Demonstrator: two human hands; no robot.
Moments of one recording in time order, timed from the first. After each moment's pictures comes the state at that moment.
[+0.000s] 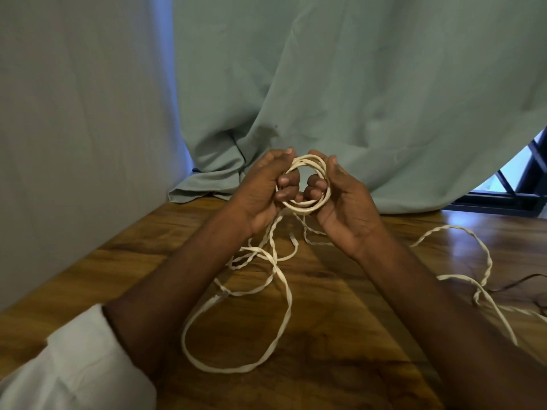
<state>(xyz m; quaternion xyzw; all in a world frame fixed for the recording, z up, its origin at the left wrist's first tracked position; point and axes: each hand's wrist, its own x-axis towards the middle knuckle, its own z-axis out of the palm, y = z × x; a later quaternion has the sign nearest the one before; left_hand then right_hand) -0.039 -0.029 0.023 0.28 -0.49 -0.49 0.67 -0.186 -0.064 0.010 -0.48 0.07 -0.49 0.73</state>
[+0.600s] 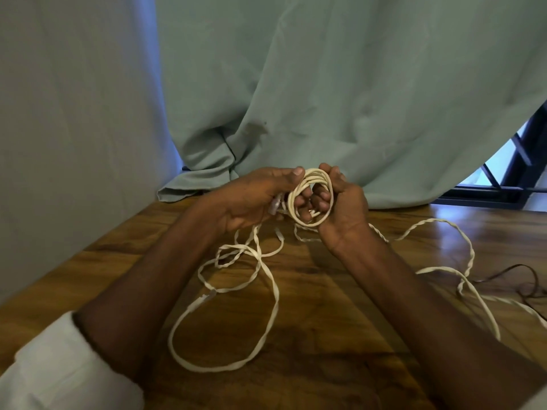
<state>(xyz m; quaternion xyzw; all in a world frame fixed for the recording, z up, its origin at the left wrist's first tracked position) -0.040 -0.018 0.024 0.41 -0.61 -0.47 0.49 -0.183 -0.078 -0.001 -0.35 0.17 -0.57 0.72</state>
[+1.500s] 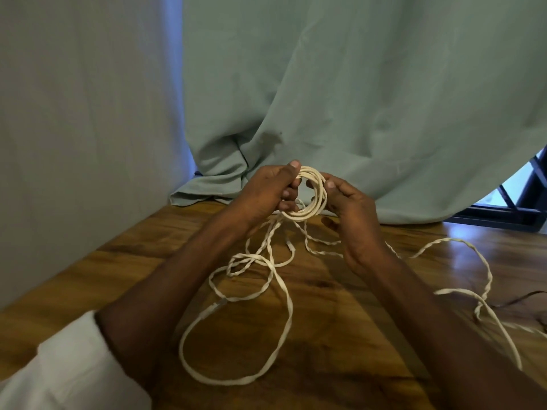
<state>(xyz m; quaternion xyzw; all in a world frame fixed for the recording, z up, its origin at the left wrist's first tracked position) -0.028 -0.029 0.021 0.42 -0.59 -0.34 0.60 -0.192 -0.062 0.000 -0.62 0.29 -0.56 0.45</state>
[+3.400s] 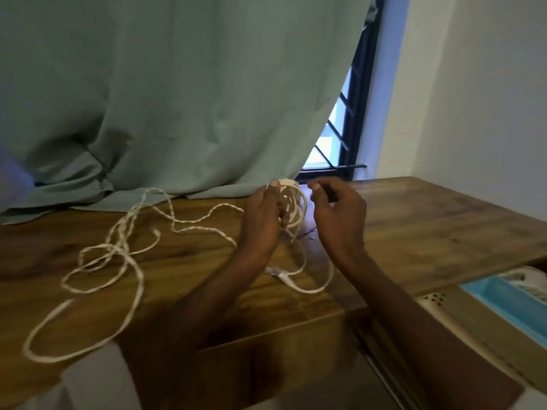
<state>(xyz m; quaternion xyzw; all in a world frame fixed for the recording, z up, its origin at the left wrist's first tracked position) -0.288 0.016 -0.020 0.38 -0.56 -0.34 0.66 -0.418 0.032 -0.015 -0.57 0.47 -0.67 0.01</state>
